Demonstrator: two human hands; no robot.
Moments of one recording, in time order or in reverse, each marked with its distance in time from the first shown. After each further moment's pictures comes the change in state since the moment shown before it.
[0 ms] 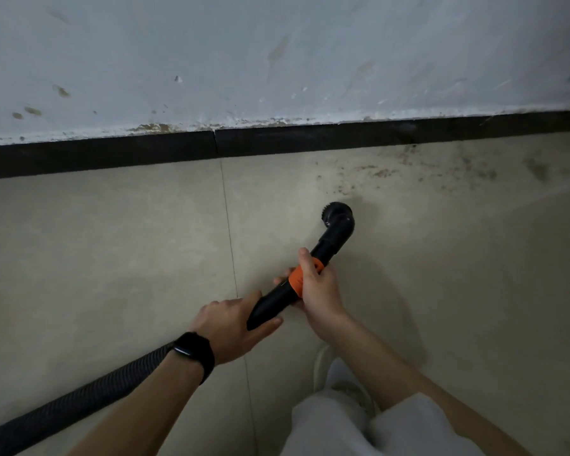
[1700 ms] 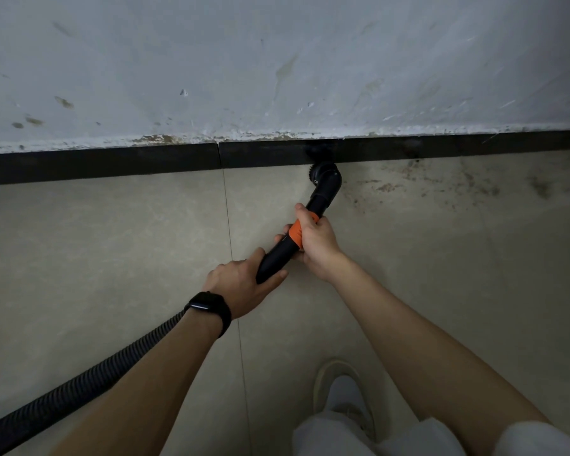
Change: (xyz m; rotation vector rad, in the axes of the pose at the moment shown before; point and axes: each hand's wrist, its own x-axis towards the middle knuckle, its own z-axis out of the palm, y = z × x) left_hand 0.071 0.001 -0.040 -0.052 0.170 -0.127; right_hand 0.073 -0.073 0.035 -0.087 -0.110 -0.029
